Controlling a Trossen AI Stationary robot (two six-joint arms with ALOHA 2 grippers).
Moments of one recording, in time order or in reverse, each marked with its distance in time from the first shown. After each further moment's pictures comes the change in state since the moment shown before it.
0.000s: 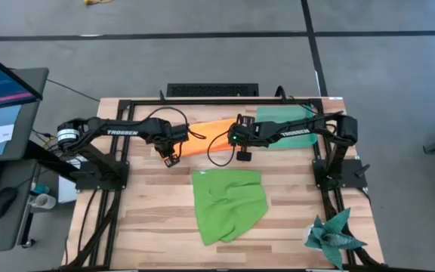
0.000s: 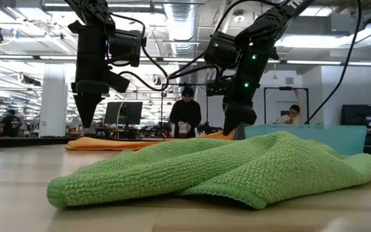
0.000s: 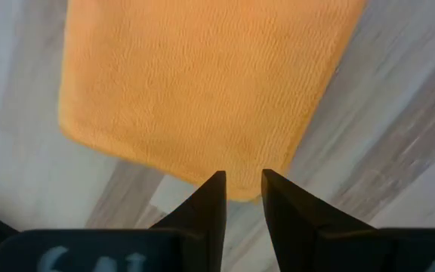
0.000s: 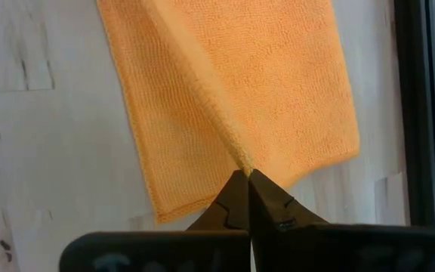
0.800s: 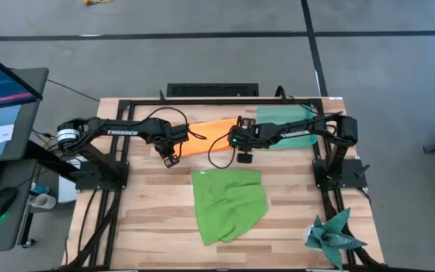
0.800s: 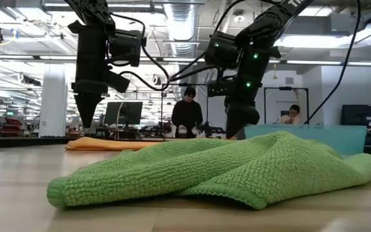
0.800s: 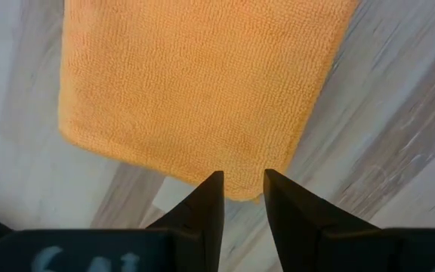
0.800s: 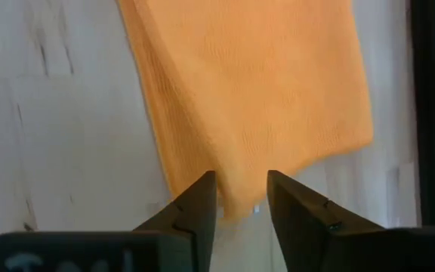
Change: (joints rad) left arm 0.000 0.000 0.000 0.005 -0.002 0.038; right arm 0.020 0.000 0.001 -0.046 0.002 0.035
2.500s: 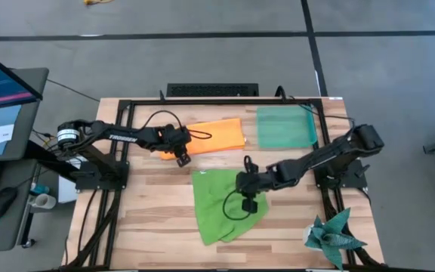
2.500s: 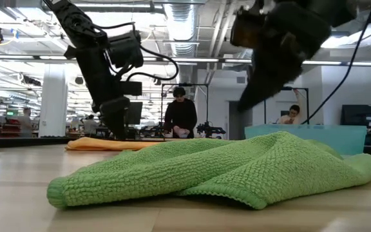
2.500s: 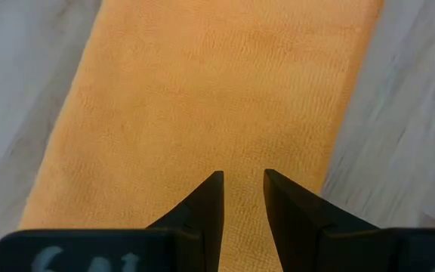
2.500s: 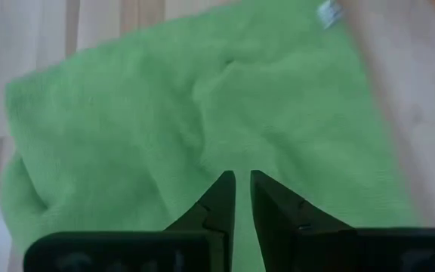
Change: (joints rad) left arm -0.022 0.000 -0.217 0.649 -0.063 0.049; right arm 0.488 -0.190 -0.208 0.305 -0.221 0.602
